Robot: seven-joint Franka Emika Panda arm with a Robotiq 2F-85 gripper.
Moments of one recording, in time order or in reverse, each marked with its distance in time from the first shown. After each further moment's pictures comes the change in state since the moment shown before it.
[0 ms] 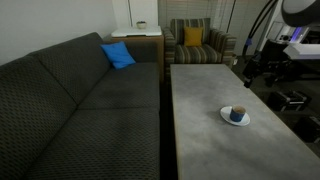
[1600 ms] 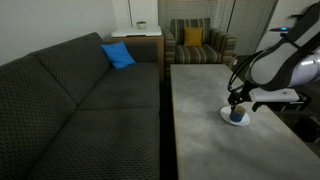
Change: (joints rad) arm 0.145 0.416 -0.141 0.345 0.016 0.129 0.295
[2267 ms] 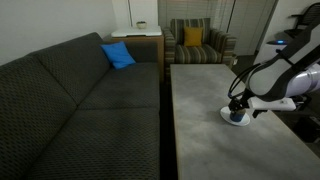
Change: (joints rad) arm -0.016 0.117 -0.007 0.119 0.006 -0.014 0.027
